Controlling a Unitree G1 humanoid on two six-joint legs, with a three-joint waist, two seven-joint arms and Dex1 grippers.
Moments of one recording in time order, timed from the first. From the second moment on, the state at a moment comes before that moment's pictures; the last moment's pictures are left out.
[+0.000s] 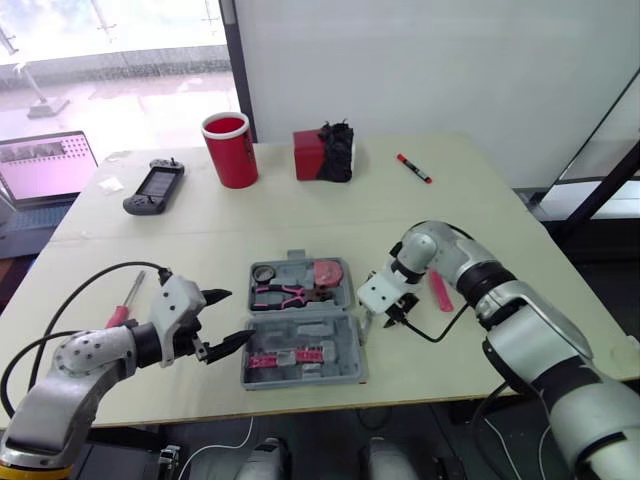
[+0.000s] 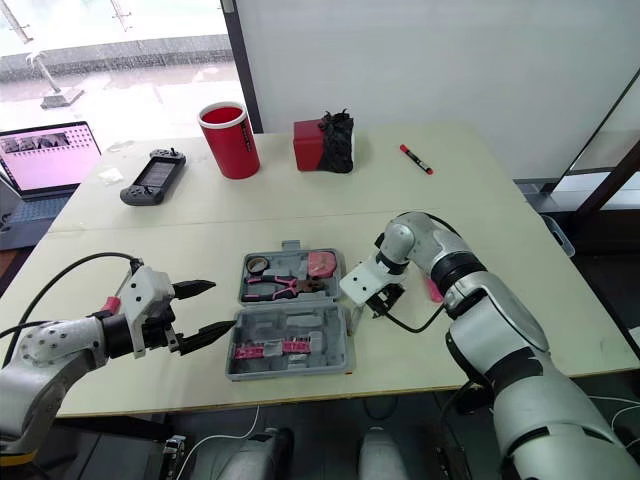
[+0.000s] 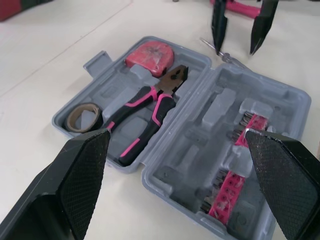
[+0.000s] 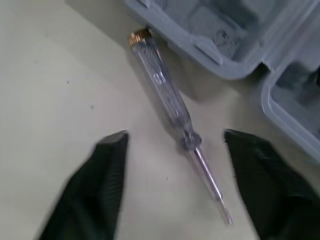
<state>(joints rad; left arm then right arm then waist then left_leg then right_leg) 0.05 0.75 0.17 -0.42 -0.44 0.43 -0.85 -1.13 -0.45 0.66 1.07 -0.42 -0.67 1.41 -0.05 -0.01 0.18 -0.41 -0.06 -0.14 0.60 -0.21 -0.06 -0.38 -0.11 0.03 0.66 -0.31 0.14</state>
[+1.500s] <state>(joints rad) 0.04 0.74 0.16 -0.44 -0.43 0.45 -0.83 -0.92 -0.64 0.52 0.74 -0.25 -0.47 1.59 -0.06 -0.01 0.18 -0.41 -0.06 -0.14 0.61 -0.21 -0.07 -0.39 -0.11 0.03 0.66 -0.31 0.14</state>
